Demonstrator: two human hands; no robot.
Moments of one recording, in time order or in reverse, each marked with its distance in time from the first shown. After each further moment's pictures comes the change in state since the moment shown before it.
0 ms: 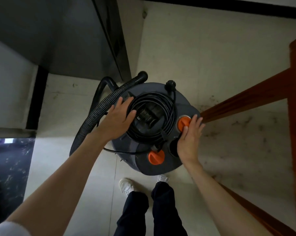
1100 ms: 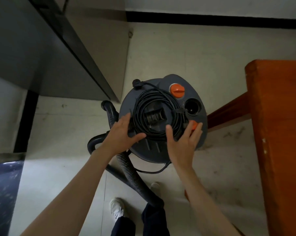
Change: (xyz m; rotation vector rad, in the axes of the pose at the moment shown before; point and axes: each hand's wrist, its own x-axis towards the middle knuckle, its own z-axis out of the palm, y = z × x) left_hand 0.058 0.096 0.036 -0.029 -0.054 -0.081; right_hand 0.074 -0.008 -0.074 0.005 0.037 0.108
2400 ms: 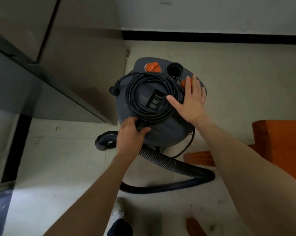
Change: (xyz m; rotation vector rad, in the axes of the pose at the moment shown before) left_hand 0.141 0.076 -0.020 -0.148 0.395 -0.166; right_hand 0.267 -0.090 -0.022 -0.472 -0.083 -0.458
